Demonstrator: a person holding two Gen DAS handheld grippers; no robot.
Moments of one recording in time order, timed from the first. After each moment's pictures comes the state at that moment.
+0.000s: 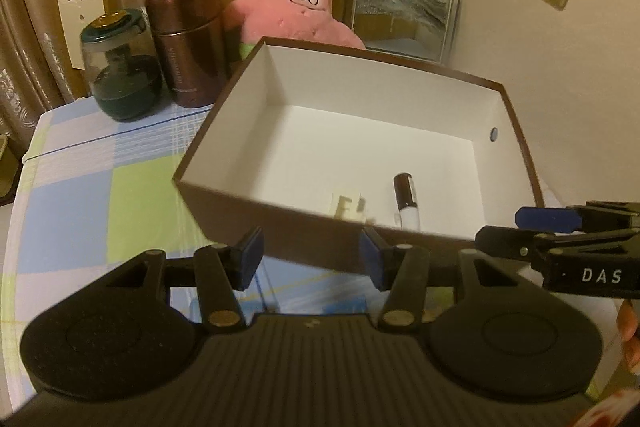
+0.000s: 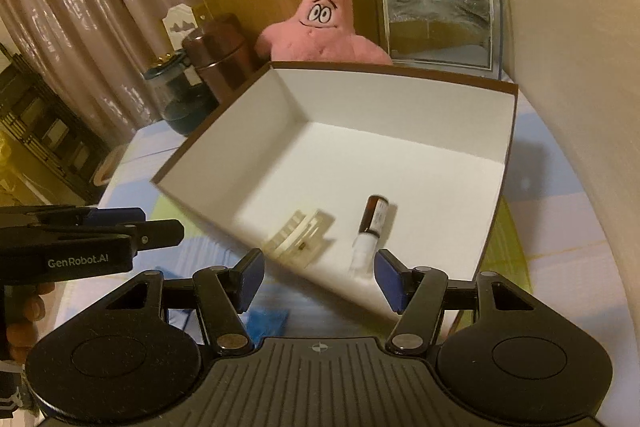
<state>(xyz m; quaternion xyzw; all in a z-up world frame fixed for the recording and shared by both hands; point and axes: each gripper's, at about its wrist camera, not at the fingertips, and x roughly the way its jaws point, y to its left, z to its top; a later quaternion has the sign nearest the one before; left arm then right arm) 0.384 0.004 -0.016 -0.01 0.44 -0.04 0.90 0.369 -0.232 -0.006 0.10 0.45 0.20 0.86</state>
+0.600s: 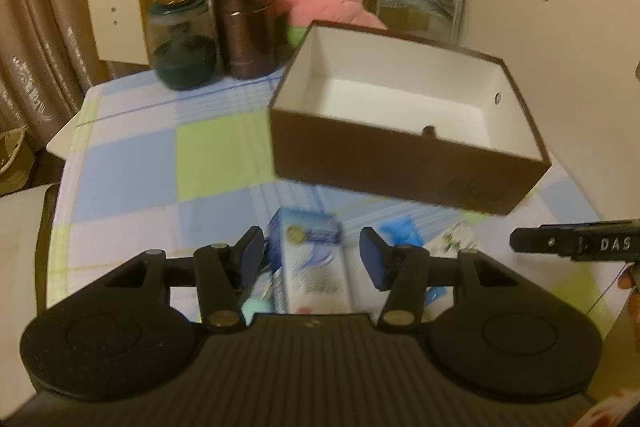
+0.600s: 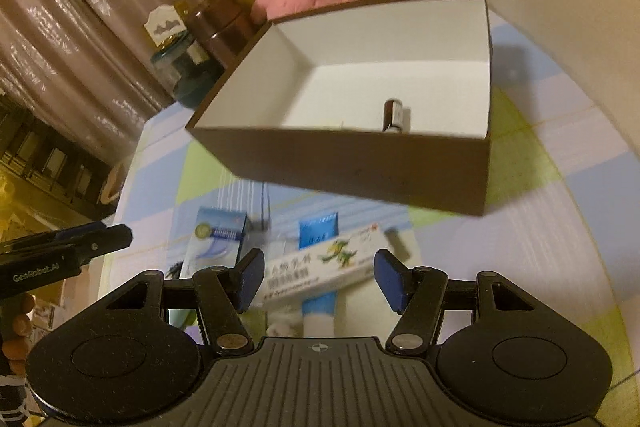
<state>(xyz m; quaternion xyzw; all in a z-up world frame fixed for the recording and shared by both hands) 0.279 0.078 -0.006 0.00 0.44 -0.03 0.90 0.287 -0.207 -0.014 0.17 0.49 0.17 0.84</state>
